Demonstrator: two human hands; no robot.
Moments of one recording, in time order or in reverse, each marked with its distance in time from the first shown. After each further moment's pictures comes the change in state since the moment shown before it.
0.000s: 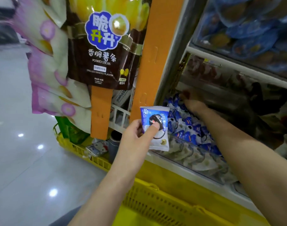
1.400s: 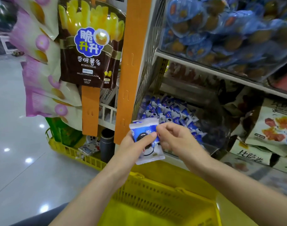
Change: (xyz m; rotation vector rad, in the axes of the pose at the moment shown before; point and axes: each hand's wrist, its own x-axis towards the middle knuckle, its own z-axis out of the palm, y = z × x) left_hand -0.041 -0.010 0.013 0.028 -0.228 -0.136; right_hand -0.224 -0.051 -0.045 0.819 -0.290 0.038
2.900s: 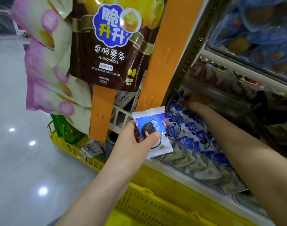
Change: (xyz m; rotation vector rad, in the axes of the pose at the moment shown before) left_hand 0.040 0.016 -0.041 0.028 0.233 0.118; right_hand 0.252 0.032 -0.063 -0.823 0.258 0.148
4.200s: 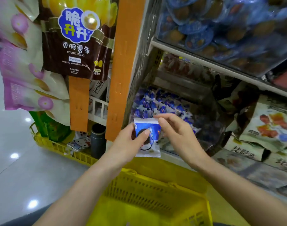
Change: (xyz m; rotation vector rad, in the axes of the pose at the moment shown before) left_hand -0.032 -0.017 0.037 0.188 -0.212 0.003; right_hand -0.246 0.010 -0.019 0.638 -0.016 -0.314
